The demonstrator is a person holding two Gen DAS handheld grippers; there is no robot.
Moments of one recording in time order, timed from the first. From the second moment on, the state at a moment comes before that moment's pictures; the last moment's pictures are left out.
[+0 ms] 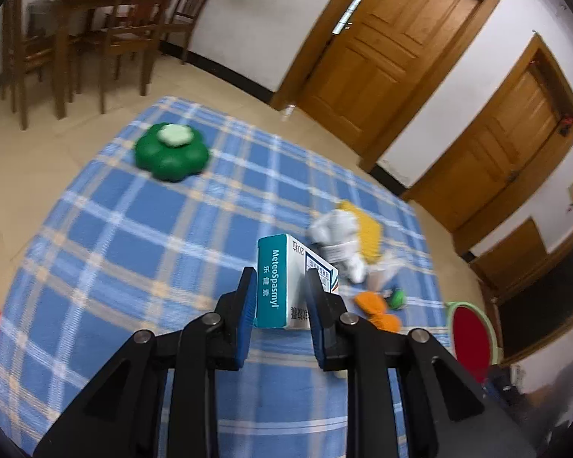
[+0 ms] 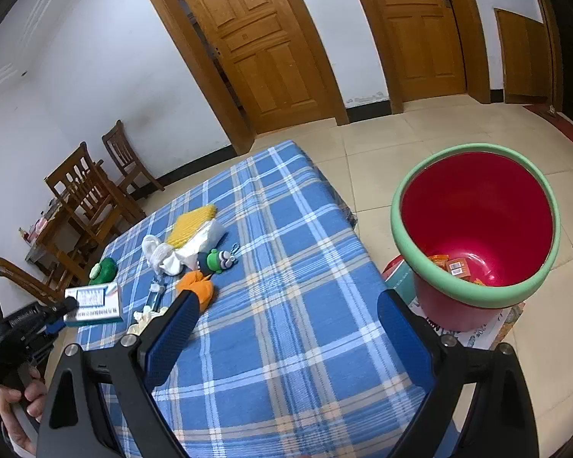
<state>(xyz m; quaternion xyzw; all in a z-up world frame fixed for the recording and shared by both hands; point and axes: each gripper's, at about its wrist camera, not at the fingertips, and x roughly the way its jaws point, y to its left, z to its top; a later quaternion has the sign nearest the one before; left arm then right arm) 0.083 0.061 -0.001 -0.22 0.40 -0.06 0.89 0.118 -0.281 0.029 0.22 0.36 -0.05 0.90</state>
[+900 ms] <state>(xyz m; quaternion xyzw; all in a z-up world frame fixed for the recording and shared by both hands) 0.043 0.061 -0.058 -0.14 0.50 -0.05 0.85 0.121 -0.261 0.026 0.21 0.37 -0.04 0.90</state>
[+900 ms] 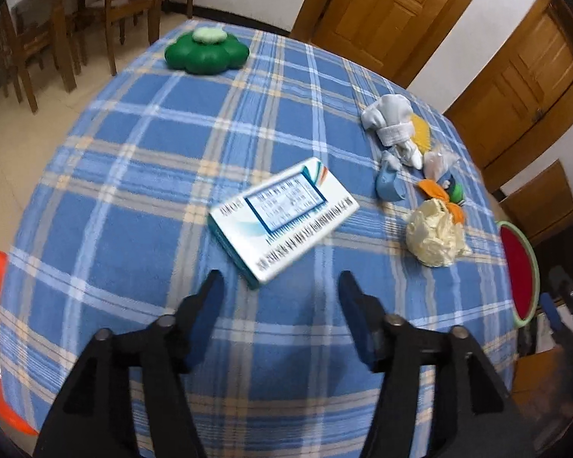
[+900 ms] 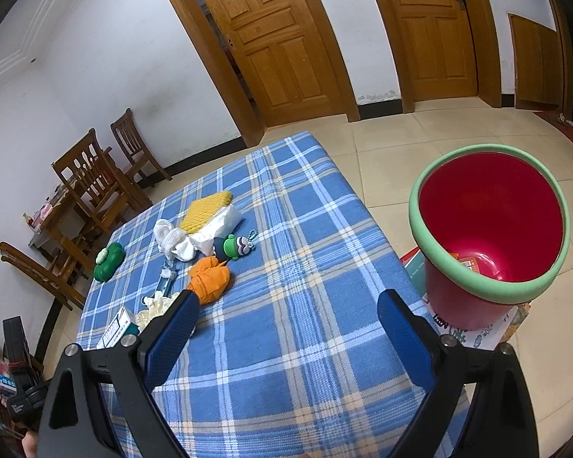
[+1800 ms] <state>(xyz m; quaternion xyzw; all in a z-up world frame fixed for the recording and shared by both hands) 0.088 0.042 -0.067 -0.01 0.49 -0.08 0.87 0.138 -0.225 0.015 0.18 0.41 -0.01 0.89</state>
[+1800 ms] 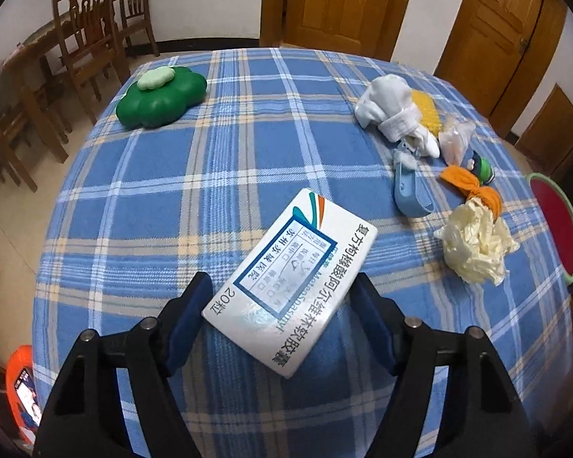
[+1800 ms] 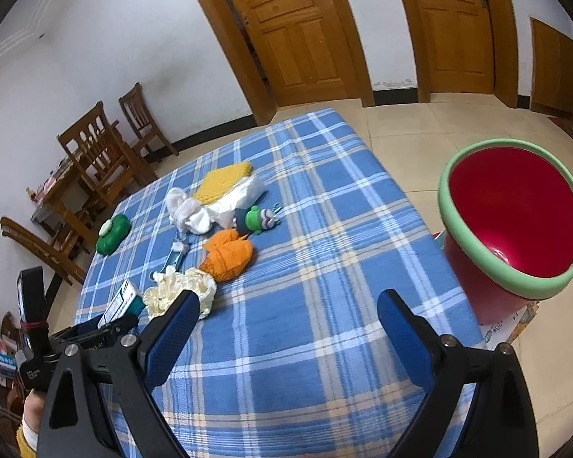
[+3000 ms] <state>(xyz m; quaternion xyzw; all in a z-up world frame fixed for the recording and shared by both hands) 0.067 0.065 -0.033 -0.11 0.45 -0.07 0.88 0.181 -0.142 -0.025 0.18 0.46 0.11 0.86</state>
